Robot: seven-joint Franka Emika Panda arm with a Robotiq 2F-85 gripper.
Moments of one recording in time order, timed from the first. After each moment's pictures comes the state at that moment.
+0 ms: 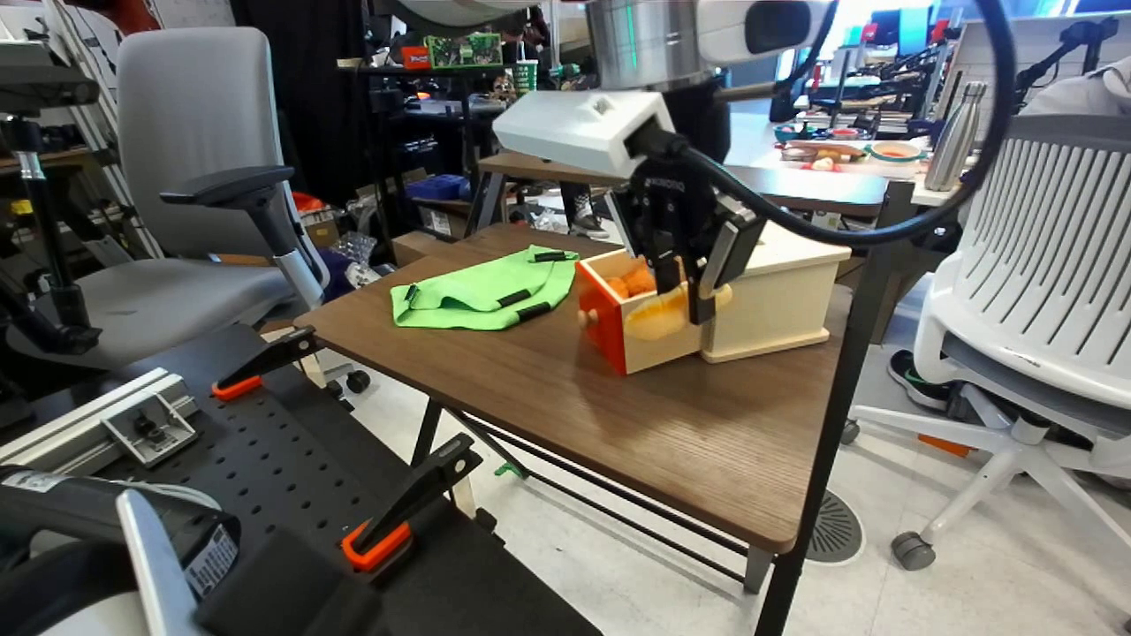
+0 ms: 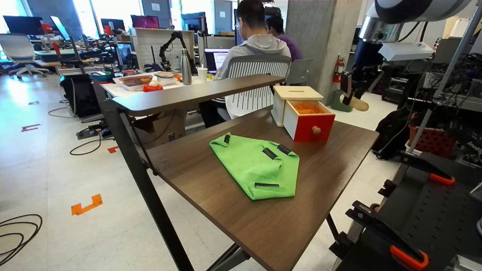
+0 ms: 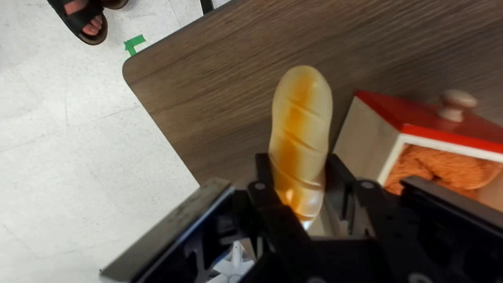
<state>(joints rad) -0.17 0.33 -0.15 -2.29 -0.05 2.81 0.00</state>
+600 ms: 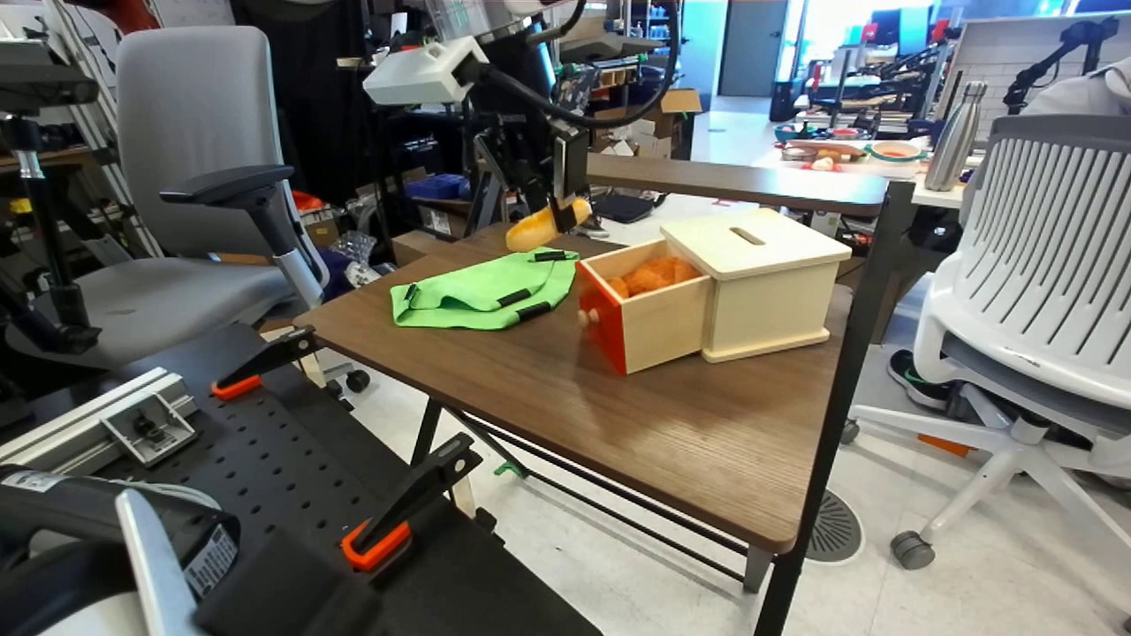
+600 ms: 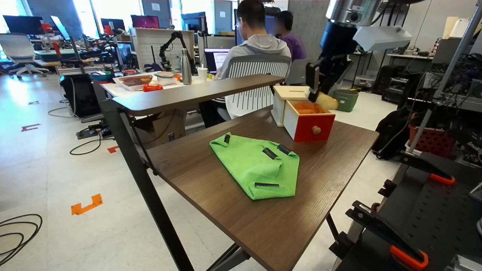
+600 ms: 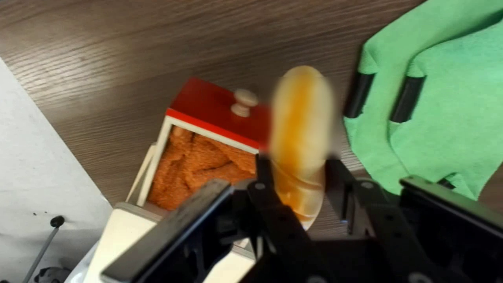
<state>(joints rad) 0.11 0.22 -0.15 -2.39 -0.26 2.86 0.28</state>
